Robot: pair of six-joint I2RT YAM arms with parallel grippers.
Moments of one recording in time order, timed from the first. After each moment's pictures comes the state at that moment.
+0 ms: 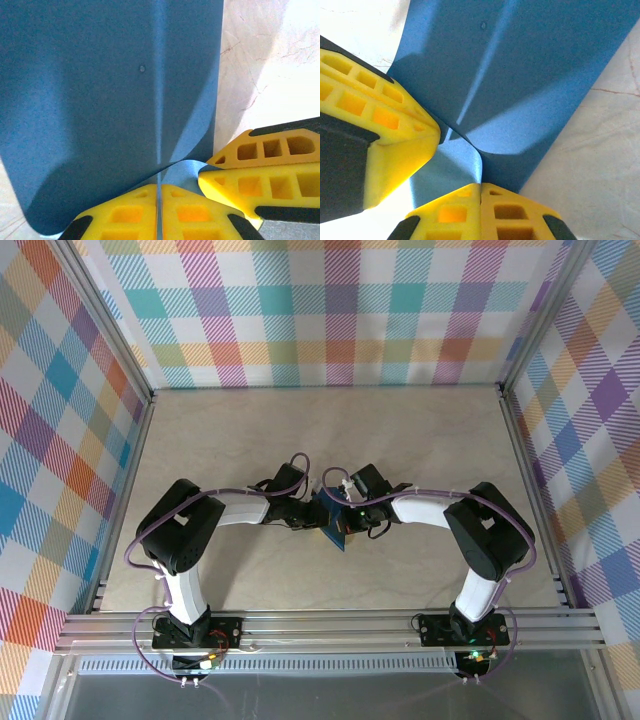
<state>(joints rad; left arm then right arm) -0.60 1.83 0.89 -0.04 0.51 -0.62 0.65 1.74 0.89 -0.24 -0.34 0.33</state>
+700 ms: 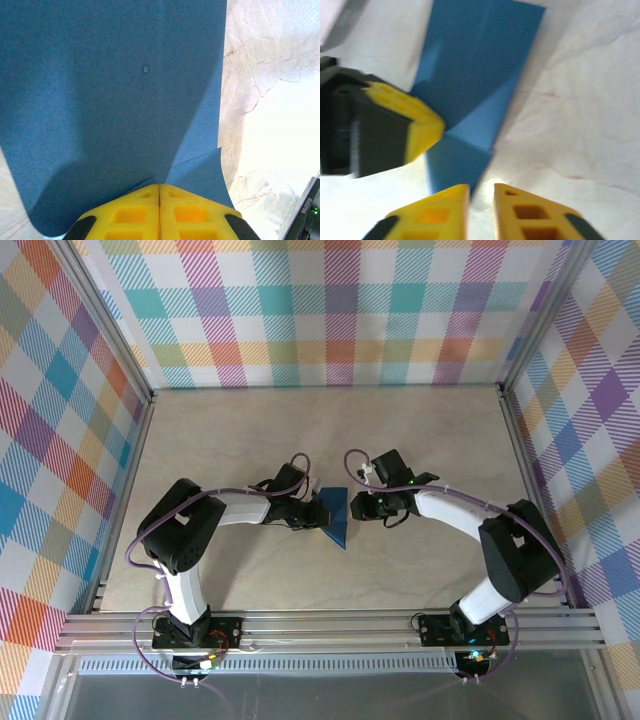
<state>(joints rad) -0.60 1.83 0.89 -0.04 0.50 -0.64 0.56 1.55 0.89 -0.40 -0.38 0.34</state>
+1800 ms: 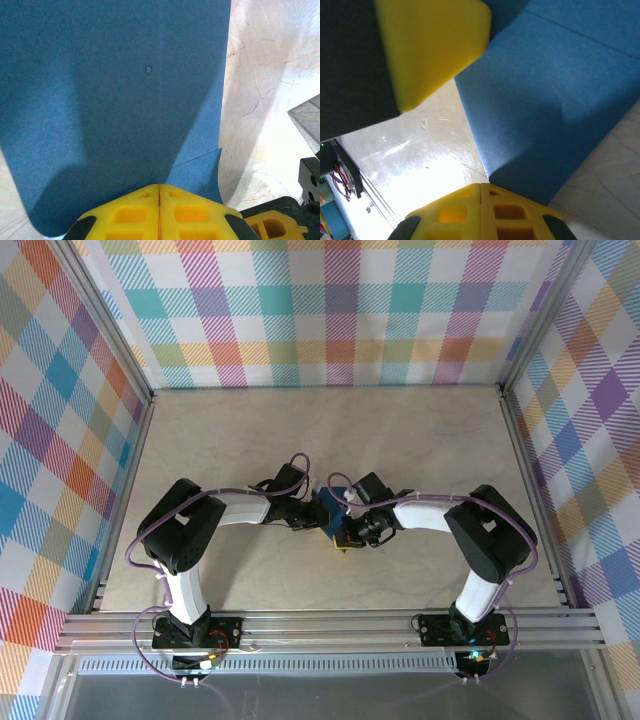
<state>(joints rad) -0.61 1.83 0.89 -0.04 0.50 -0.66 0.67 1.72 0.82 -0.26 -0.61 0.52</state>
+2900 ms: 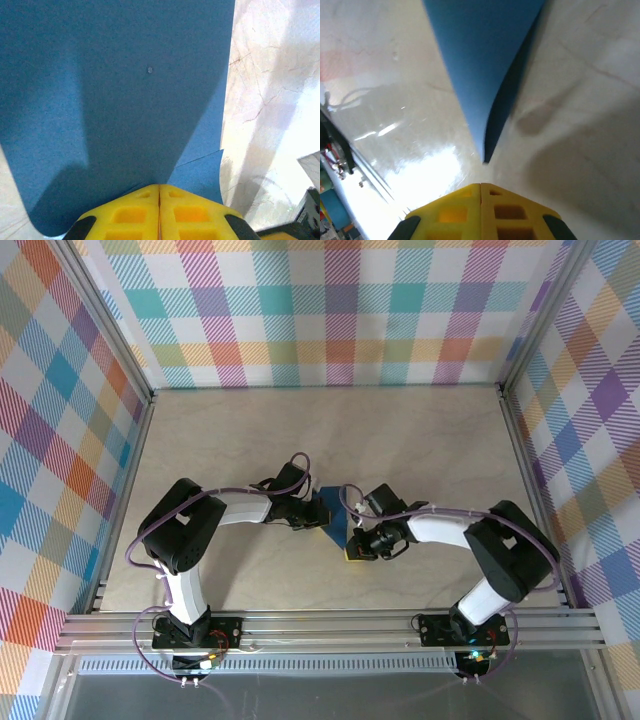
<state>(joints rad) -0.61 1.84 0.91 -0.06 0.48 -0.69 0.67 1.56 0.67 -0.30 -0.62 0.52</state>
